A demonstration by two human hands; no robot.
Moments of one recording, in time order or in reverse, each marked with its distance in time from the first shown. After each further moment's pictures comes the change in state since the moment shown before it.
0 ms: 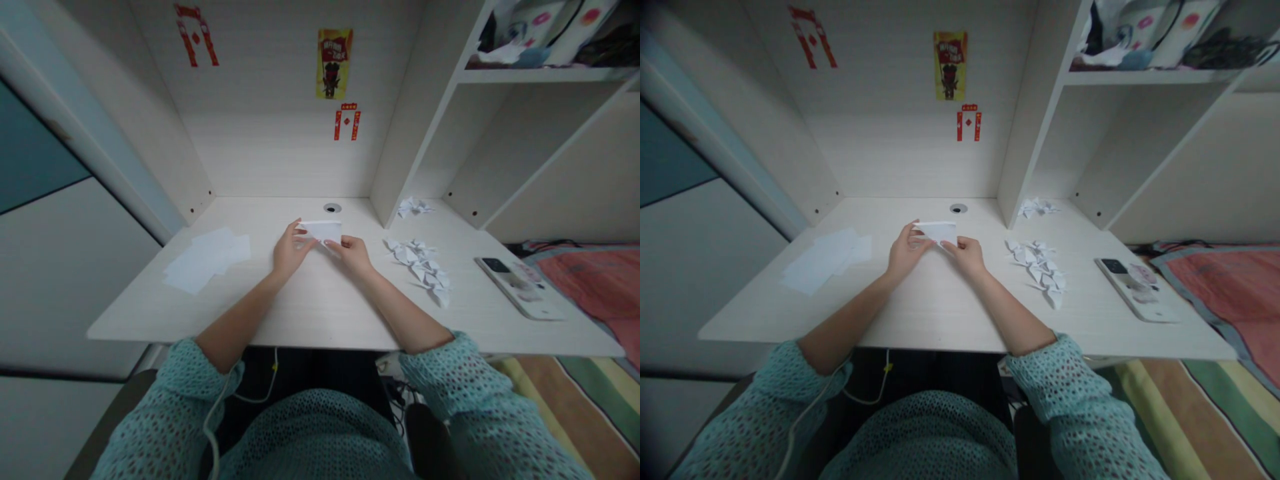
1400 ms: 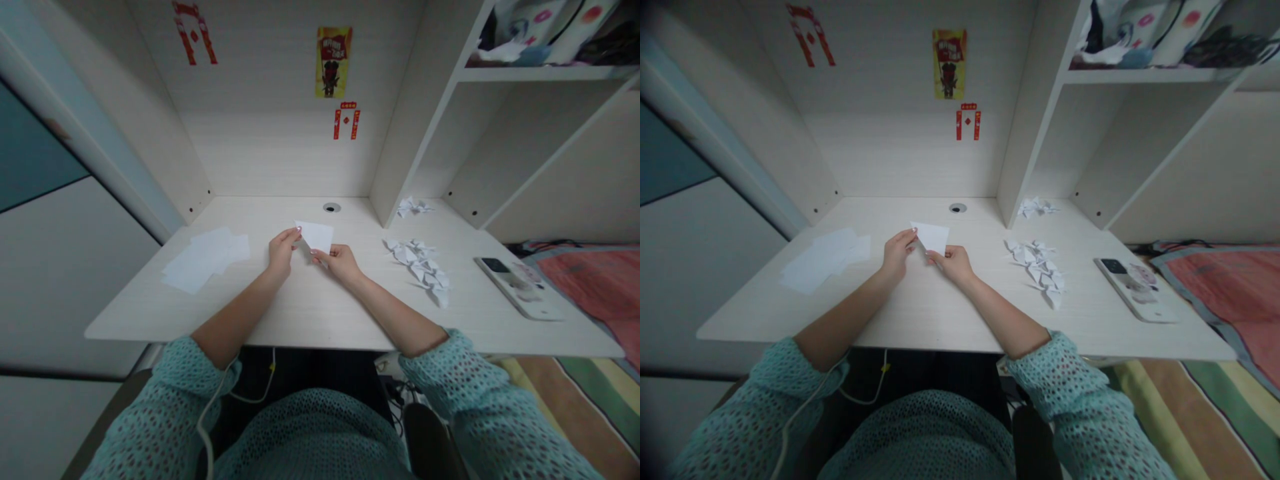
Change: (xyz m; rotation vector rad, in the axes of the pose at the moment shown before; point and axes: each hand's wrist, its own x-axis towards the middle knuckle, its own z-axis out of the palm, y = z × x) left_hand 0.006 -0.012 0.002 -0.408 0.087 -0.293; right_hand -0.026 -0.022 0.021 0.058 -0.129 0.071
